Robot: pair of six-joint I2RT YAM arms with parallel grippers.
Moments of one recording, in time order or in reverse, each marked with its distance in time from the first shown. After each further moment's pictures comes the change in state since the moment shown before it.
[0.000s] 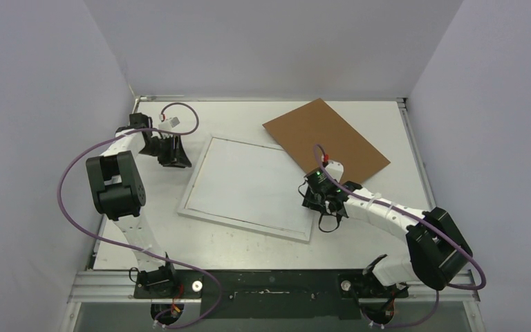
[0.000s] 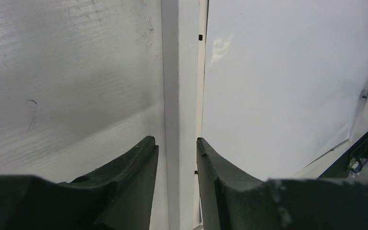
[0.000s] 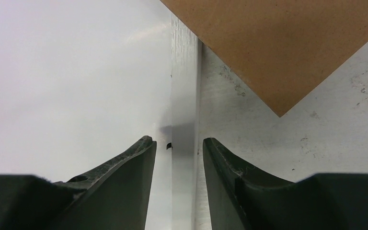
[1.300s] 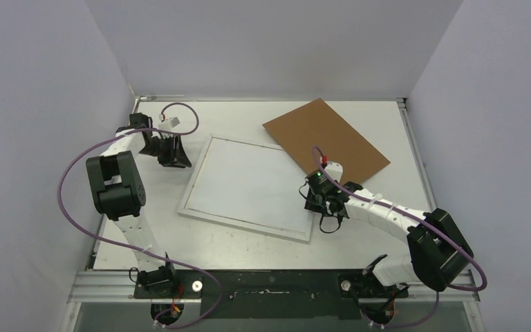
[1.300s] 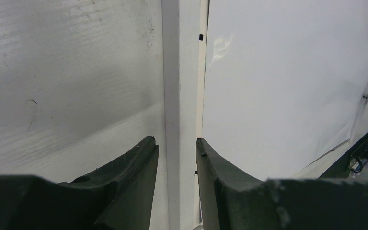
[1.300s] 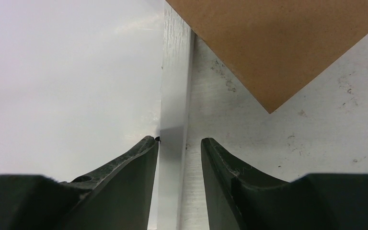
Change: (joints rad) left arm -0.001 0.000 0.000 0.000 -0.003 -0.001; right arm -0.005 -0.014 -0.008 -0.024 -0.005 -0.061
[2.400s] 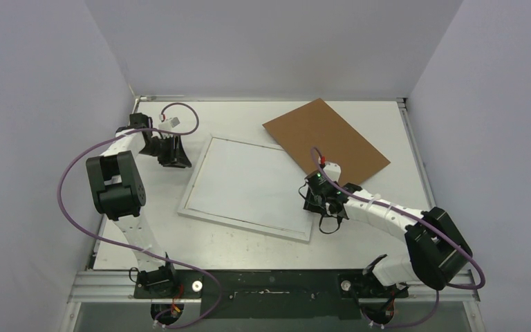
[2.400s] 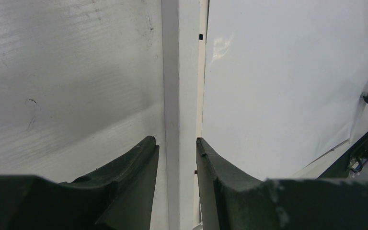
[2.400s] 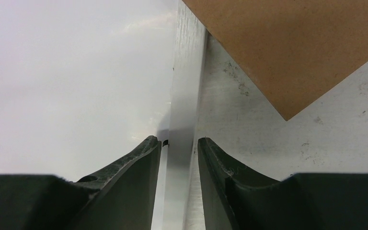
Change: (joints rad) left arm 0.000 0.000 0.000 -0.002 0.000 0.000; right arm 0.002 0.008 -0.018 0.061 -0.029 -0.014
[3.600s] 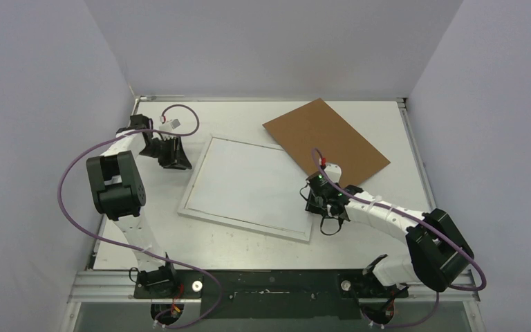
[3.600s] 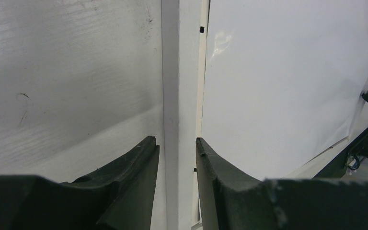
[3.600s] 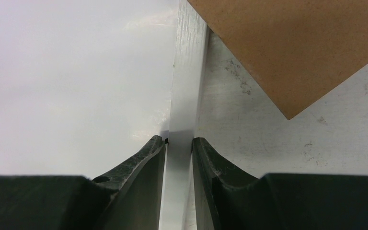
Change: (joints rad) left arm 0.000 0.000 -0.013 -0.007 0.000 0.000; right arm 0.000 -0.007 -0.025 0.023 -0.014 0.000
